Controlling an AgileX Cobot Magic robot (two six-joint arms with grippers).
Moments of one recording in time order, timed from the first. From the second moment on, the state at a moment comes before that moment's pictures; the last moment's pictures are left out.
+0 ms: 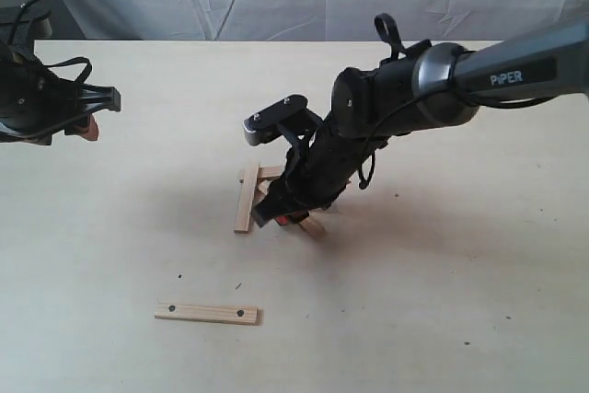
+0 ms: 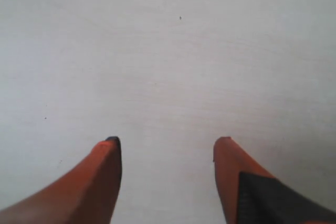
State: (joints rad) left arm -0.01 1.61 -1.00 0.08 0.59 -0.33; right arm 0.65 2.09 -1.25 0.40 0.47 -0.44
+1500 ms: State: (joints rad) left arm -0.01 1.61 -1.00 0.06 0.56 -0.33; right arm 0.64 2.00 -1.36 0.02 0.63 0.38
